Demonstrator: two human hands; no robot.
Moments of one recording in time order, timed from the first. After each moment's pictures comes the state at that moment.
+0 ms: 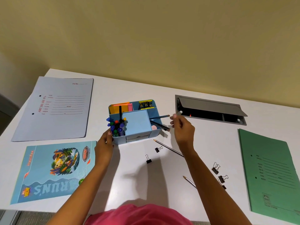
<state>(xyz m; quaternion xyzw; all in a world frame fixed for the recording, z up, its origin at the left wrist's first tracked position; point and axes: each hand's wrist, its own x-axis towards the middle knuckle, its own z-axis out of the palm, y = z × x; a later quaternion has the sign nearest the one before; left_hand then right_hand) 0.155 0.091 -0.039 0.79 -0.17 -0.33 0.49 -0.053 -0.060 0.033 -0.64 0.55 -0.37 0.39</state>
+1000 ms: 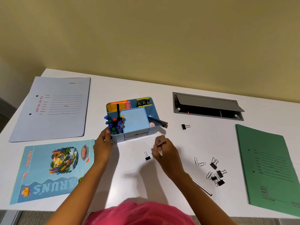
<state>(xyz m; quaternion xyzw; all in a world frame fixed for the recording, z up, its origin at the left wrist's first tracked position) 0.153 0.091 -0.036 0.77 -0.17 -0.34 0.51 -0.063 0.027 0.022 -0.80 0.46 -0.20 0.33</state>
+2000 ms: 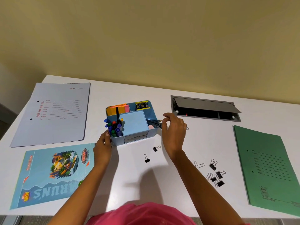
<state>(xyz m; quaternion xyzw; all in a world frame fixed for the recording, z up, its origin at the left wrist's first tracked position) 0.159 0.093 -0.048 0.79 -0.19 -0.33 0.48 -0.032 -0.035 0.033 -0.74 0.58 -0.34 0.12</state>
